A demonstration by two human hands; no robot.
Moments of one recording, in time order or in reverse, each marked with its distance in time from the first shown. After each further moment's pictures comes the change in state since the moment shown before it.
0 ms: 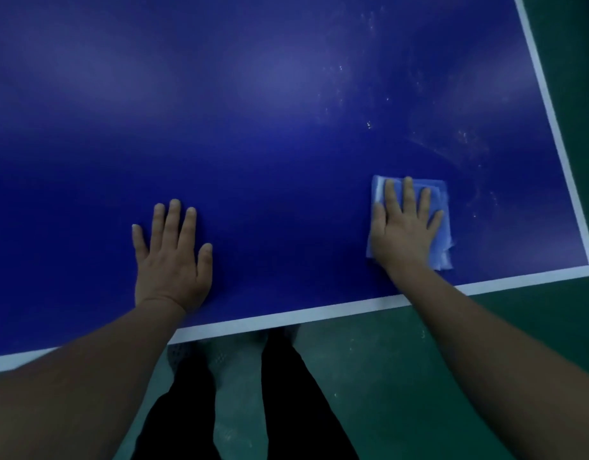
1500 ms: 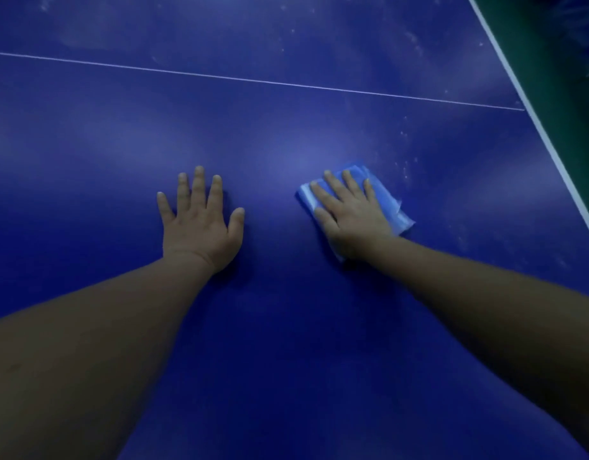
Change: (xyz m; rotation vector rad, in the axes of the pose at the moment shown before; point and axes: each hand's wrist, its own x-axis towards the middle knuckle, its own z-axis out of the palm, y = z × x) left_hand 0.288 0.035 -0.063 -0.031 0.064 -0.161; right_hand 0.251 -0.193 -0.026 -0.126 0.080 -0.774
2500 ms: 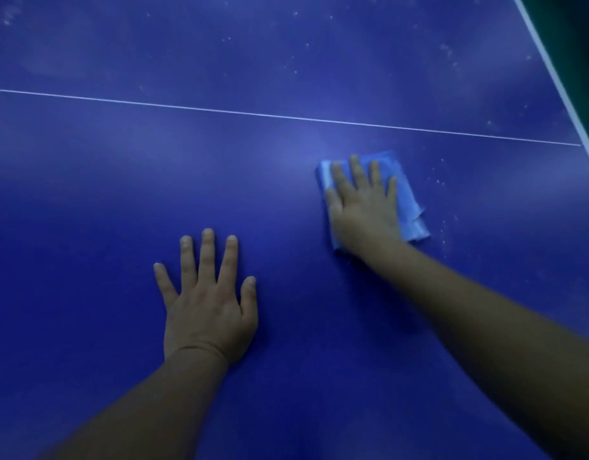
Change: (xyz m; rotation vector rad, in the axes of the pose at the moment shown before) left_hand 0.033 0.013 0.009 -0.023 -0.025 -0.024; right_hand 0.144 0.011 -0.009 0.019 0.028 0.293
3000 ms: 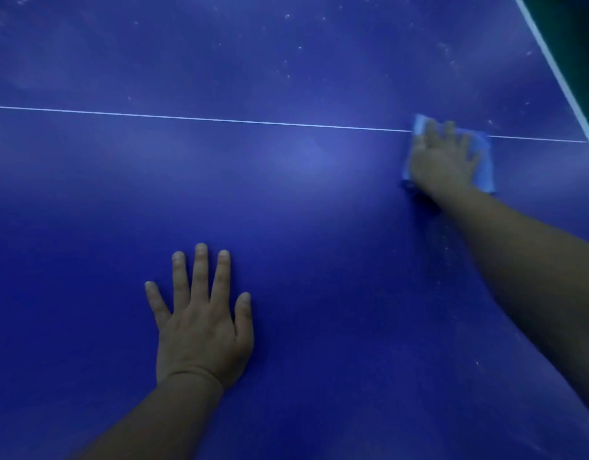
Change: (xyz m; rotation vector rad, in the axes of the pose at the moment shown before) left_hand 0.001 -0.003 0.004 -0.010 0.034 0.021; right_hand 0.105 0.125 -0.020 0.000 0.048 0.377
